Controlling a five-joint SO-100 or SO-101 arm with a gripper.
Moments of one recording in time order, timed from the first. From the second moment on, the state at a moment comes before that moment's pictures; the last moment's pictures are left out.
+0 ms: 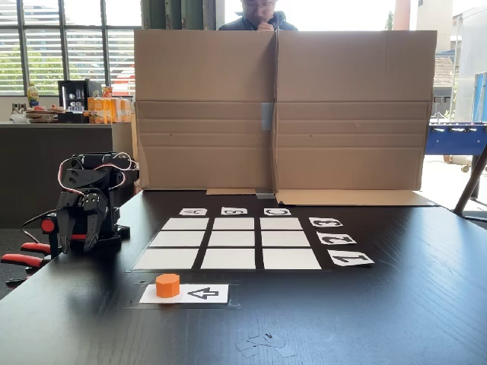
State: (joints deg) arm 85.0 174.9 167.9 62.8 1.9
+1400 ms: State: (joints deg) arm 68.5 114.2 111.5 76.6 17.1
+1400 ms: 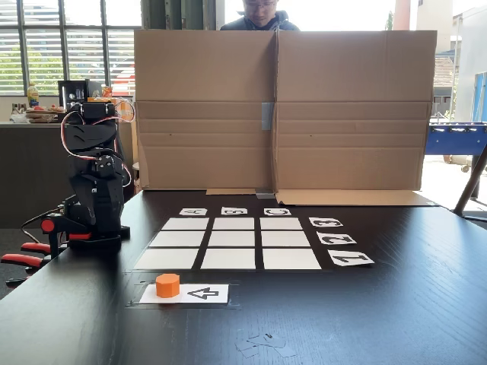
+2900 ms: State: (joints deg) arm 57.8 72.3 79.0 76.1 20.8
